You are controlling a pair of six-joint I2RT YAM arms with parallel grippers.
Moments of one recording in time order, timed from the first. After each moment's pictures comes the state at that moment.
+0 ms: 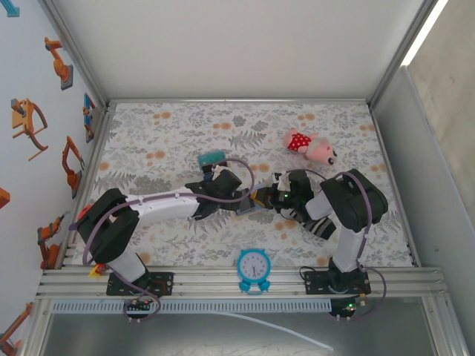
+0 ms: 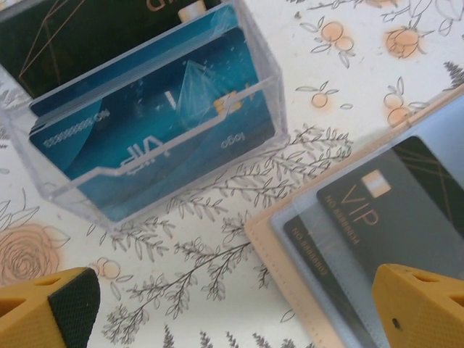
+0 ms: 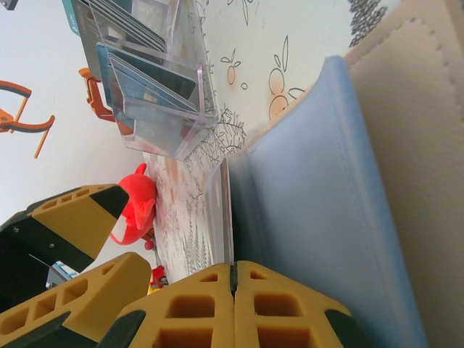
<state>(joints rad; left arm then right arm) -0.96 1.63 0.94 -0.35 -0.42 -0.54 0.43 1.86 0.47 0.86 -0.77 1.13</state>
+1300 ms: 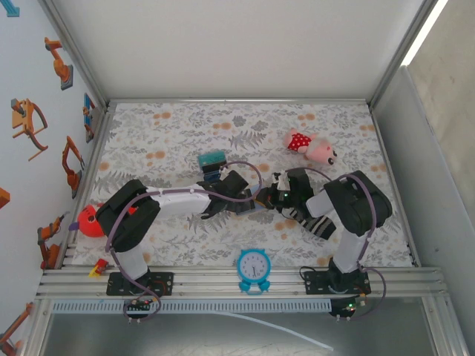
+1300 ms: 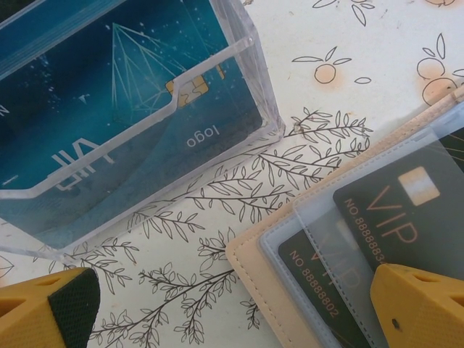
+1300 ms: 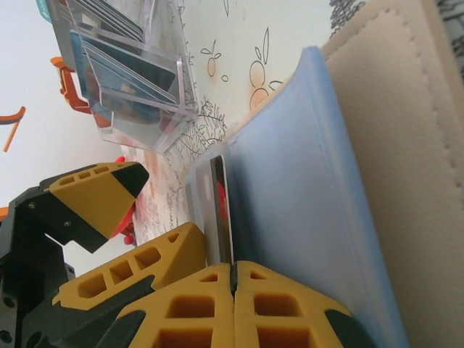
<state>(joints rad) -0.96 1.78 0.99 -0.35 -0.42 -0.51 0.43 1.80 0.51 0.65 -0.77 1.02</state>
